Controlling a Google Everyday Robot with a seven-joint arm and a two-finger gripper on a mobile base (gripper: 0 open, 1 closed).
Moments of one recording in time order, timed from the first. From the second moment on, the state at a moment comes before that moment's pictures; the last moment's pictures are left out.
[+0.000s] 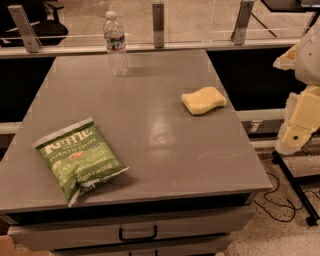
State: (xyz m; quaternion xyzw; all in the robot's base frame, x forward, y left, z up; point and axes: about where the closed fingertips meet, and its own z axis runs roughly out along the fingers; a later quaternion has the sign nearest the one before) arm 0.438 -0.217 0.976 -0.60 0.78 -0.03 0.16
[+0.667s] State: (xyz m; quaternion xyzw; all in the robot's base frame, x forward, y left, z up) arm 0.452 -0.211 0.977 -0.61 0.77 -0.03 0.17
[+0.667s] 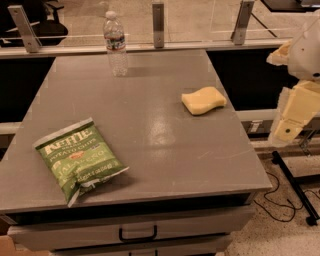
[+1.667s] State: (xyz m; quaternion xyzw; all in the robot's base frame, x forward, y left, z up) arm 0.573 -0.144 0.929 -0.64 0.72 0.04 0.25
